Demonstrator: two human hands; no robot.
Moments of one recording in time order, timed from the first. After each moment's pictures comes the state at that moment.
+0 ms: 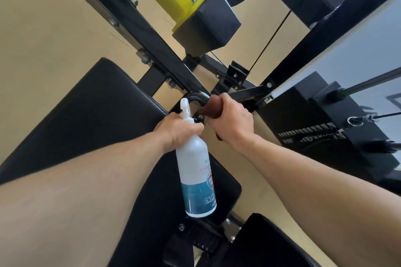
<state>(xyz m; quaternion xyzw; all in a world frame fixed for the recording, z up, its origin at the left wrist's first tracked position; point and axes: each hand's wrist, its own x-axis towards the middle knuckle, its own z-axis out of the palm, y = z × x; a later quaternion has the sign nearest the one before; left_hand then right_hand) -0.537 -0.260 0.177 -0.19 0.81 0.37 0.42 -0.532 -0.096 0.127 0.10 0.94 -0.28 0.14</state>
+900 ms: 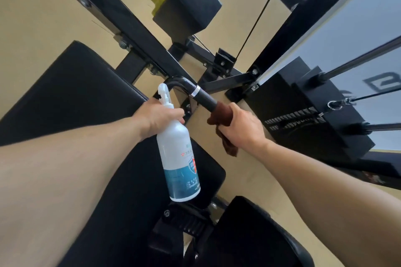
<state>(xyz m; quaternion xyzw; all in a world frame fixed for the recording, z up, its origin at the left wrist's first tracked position) -0.530 -0.257 0.174 -0.20 0.81 0.40 0.37 -0.479 -0.029 0.113 0.11 0.93 -0.26 0.24</state>
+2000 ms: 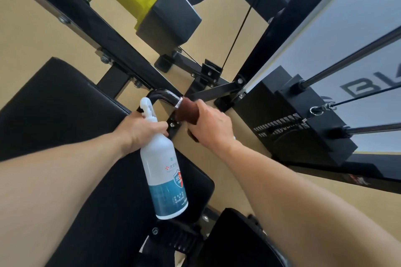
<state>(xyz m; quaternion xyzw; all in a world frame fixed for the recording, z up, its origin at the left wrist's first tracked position) -0.534 -0.261 0.160 -0.19 0.82 0.40 0.38 -0.506 -0.063 0.105 0.04 0.95 -0.27 0.14</state>
